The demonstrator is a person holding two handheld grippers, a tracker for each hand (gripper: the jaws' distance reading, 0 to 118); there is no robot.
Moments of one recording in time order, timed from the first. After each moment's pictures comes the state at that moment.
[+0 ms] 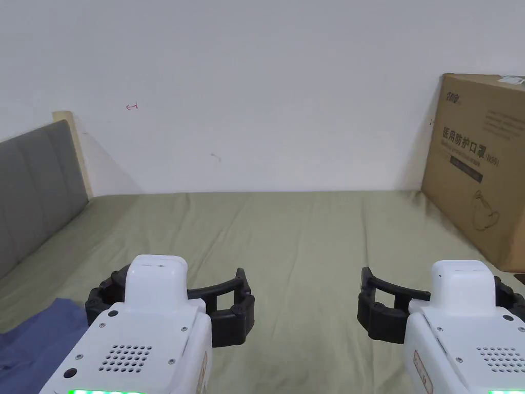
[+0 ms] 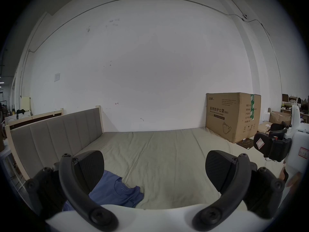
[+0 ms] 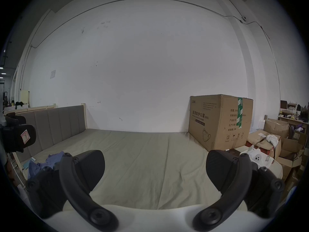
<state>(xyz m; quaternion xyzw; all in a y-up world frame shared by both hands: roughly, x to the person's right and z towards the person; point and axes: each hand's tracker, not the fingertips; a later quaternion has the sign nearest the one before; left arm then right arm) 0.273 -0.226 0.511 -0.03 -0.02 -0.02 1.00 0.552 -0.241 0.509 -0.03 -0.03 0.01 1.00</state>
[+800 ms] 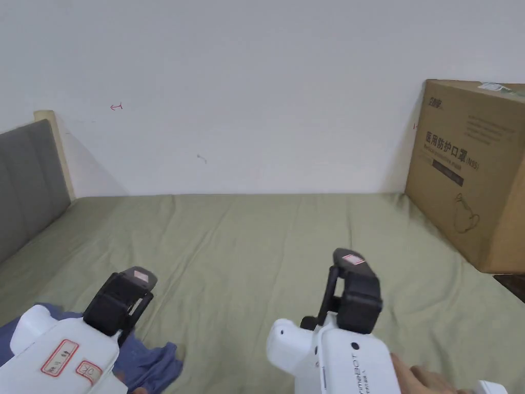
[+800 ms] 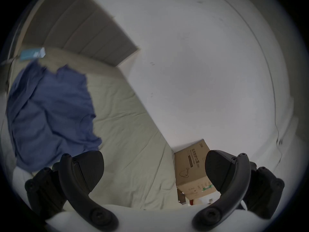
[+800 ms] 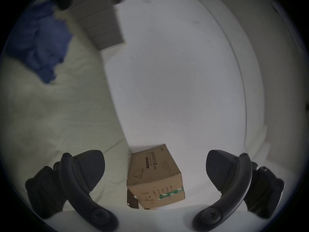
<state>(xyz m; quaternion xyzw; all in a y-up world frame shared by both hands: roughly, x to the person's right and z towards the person) 0.187 -0.272 0.492 -0.12 0.03 0.51 0.85 0.445 -0.291 0.504 0.00 -0.05 0.62 0.78</state>
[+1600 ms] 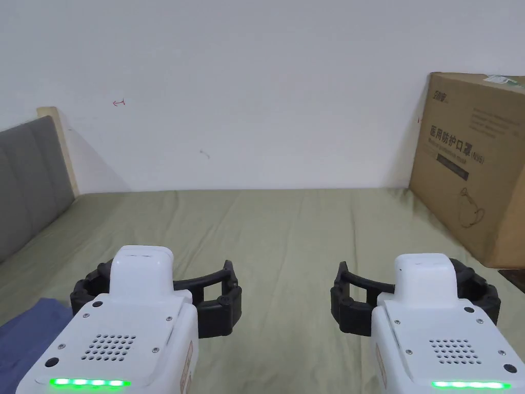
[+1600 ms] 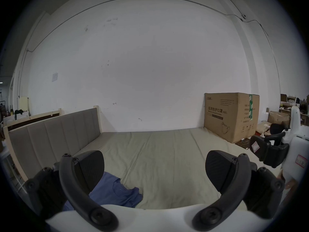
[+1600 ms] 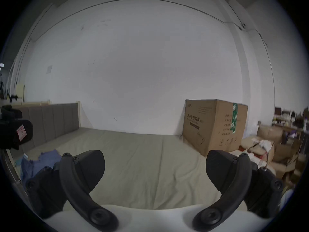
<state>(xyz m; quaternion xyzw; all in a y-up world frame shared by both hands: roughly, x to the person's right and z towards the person) 0.275 -0.215 0.512 -0.03 -0.02 -0.02 1.00 0.525 -0.218 0.521 -0.03 -0.07 0.06 1.00</state>
